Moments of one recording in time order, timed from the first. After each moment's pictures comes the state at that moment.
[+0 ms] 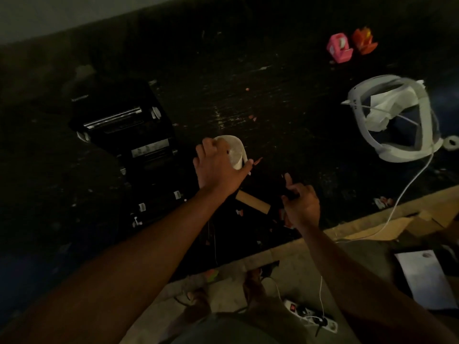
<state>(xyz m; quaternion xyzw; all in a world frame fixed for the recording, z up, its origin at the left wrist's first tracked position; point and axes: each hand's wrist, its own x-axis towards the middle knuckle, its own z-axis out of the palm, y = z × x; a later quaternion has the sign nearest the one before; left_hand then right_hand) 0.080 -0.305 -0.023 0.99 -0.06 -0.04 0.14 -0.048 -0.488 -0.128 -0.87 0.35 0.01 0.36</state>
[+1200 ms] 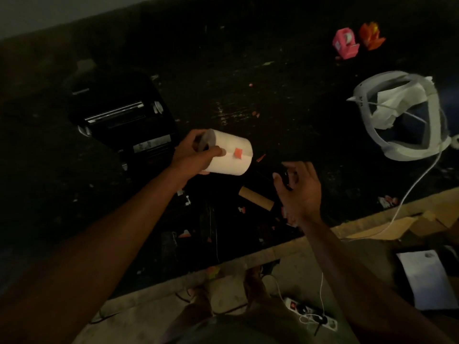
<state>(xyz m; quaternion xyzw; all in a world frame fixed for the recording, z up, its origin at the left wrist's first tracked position) 0.121 -0.244 -0.001 0.82 0.11 -0.26 0.50 -0.030 -0.467 -0.065 -0.89 0.23 -0.14 0.38</state>
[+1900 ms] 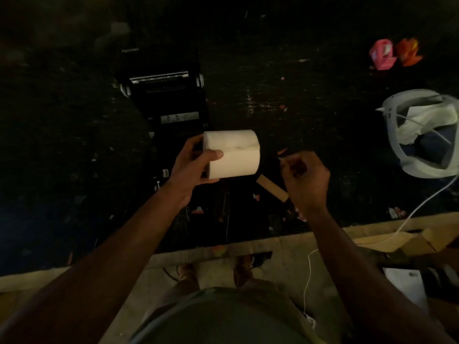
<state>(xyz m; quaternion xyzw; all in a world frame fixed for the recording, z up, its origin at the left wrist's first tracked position) 0.035 -0.174 0.020 0.66 0.19 -0.22 0.69 -0.022 -0.421 -0.022 -0.87 0.14 -0.15 0.44</state>
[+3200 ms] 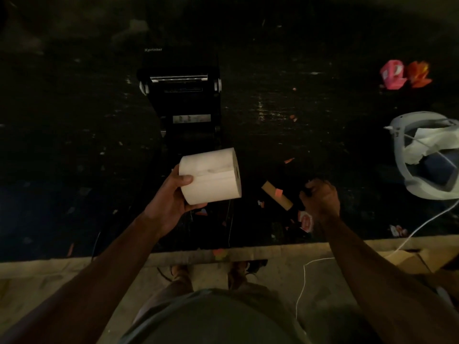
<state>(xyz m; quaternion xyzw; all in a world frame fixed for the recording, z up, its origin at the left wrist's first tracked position) -0.012 -0.109 0.006 0.50 0.20 -0.26 0.80 -0.006 -0.487 -0.117 -0.95 0.24 0.09 0.18</state>
